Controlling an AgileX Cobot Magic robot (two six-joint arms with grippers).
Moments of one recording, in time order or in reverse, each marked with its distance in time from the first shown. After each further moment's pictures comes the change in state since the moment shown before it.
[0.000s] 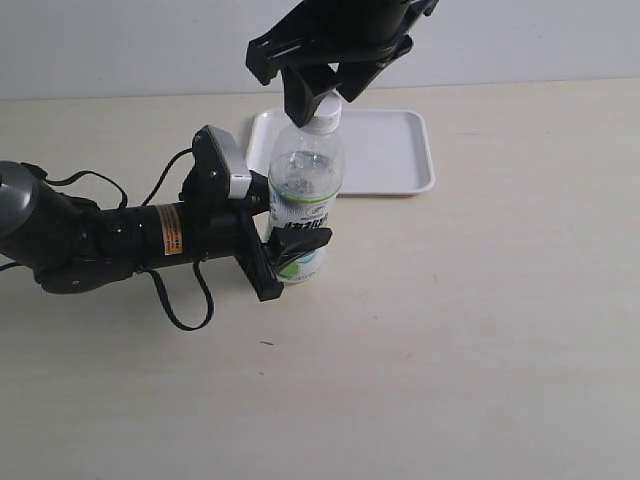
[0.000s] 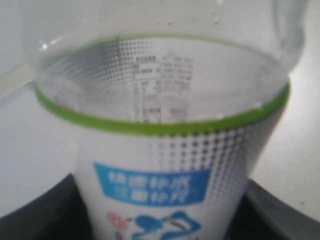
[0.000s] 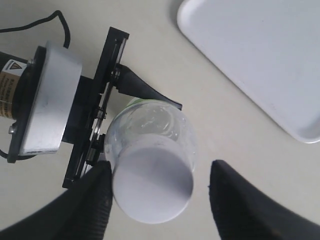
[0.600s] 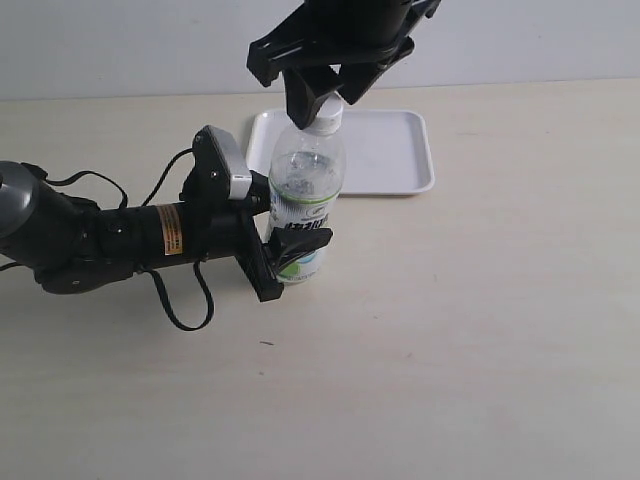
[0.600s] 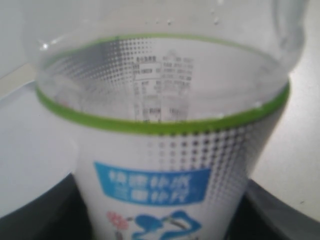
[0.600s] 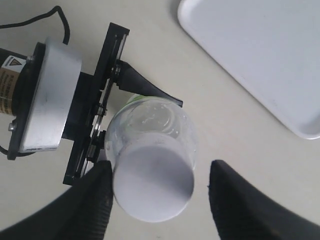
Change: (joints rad) left arm 0.000 0.000 0.000 0.000 0.000 0.000; right arm 0.000 0.000 0.000 0.002 0.015 0.000
